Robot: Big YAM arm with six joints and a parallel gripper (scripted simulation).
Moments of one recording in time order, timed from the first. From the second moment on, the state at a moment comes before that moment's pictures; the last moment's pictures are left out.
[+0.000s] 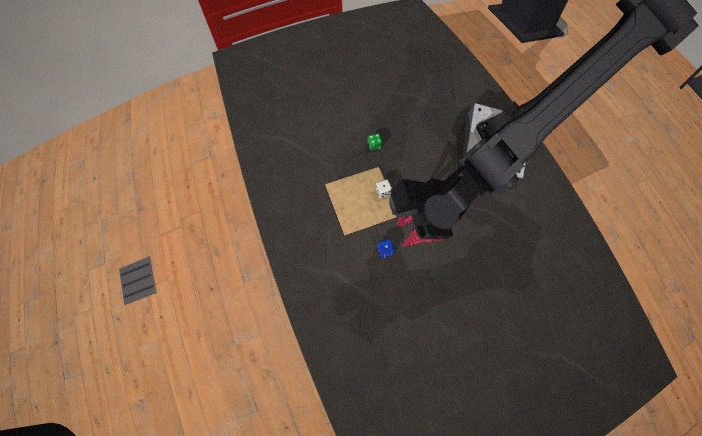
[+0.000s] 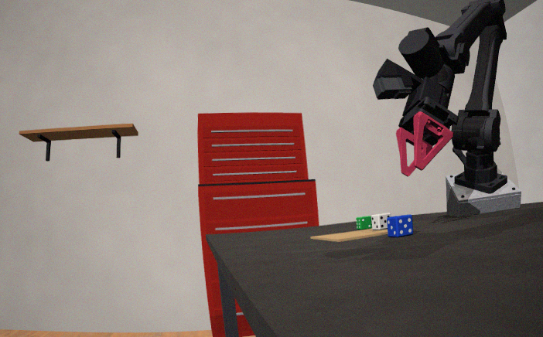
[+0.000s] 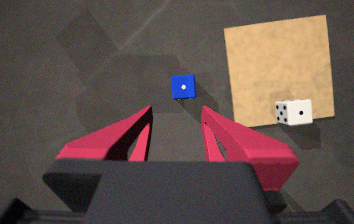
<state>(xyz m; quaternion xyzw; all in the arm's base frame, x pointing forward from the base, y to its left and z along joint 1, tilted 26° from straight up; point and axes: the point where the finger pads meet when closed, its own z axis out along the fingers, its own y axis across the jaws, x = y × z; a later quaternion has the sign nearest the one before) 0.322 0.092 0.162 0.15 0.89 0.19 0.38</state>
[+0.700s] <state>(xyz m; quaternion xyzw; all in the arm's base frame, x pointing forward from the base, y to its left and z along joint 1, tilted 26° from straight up) 0.351 0.073 0.187 0.11 0.97 0.20 0.11</state>
